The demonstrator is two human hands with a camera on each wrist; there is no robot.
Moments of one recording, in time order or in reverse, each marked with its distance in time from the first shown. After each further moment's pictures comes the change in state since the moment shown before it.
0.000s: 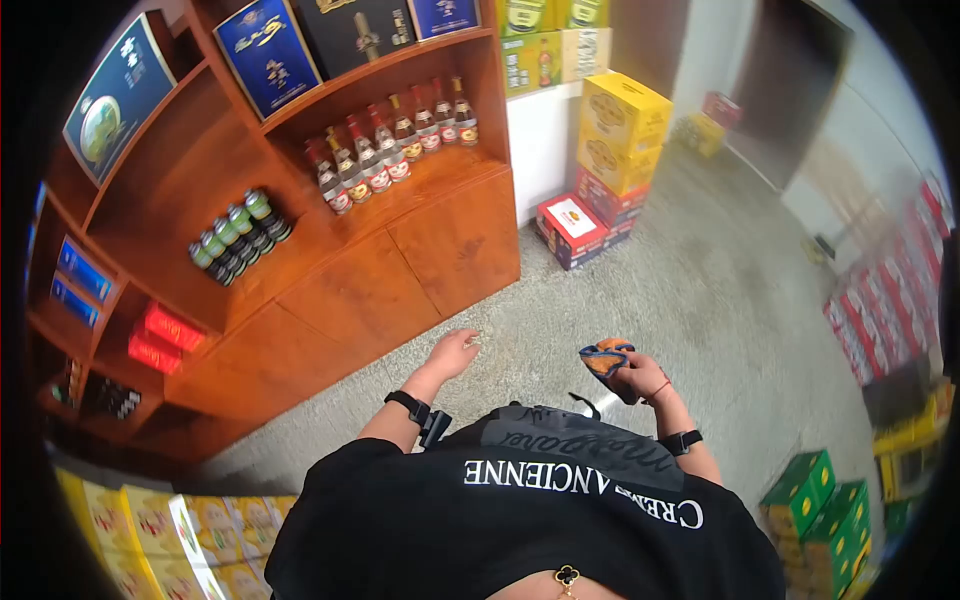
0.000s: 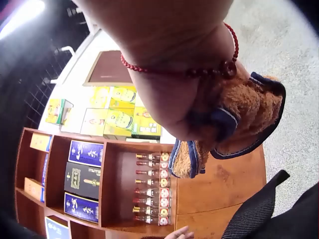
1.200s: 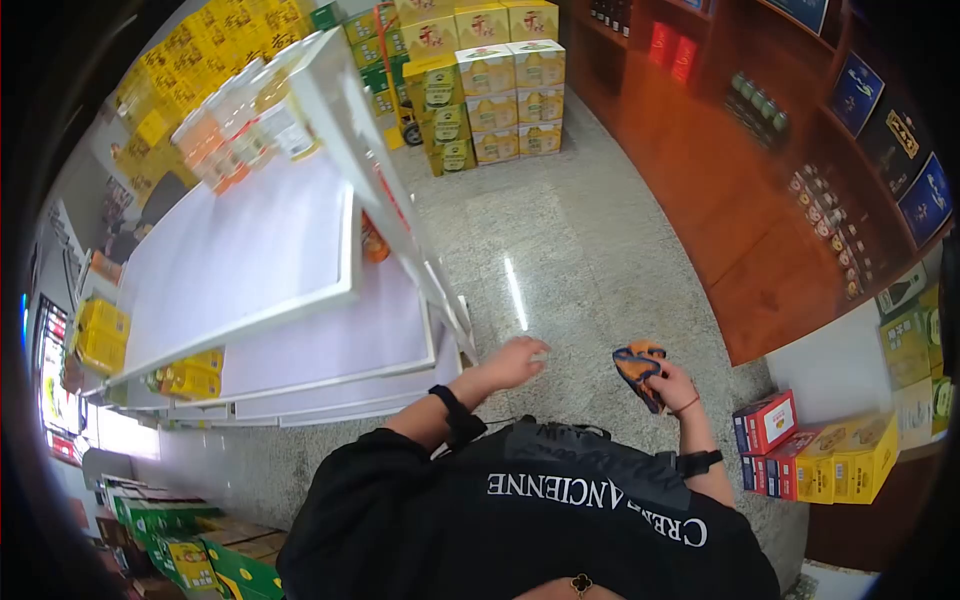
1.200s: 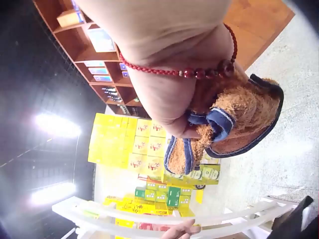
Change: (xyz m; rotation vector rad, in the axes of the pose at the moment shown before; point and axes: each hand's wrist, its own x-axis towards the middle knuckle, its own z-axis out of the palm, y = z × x) left_hand -0.288 0.500 0.453 -0.169 1.007 -1.031; right_hand -0.023 0.064 -0.167 -0.543 -1.603 -0.534
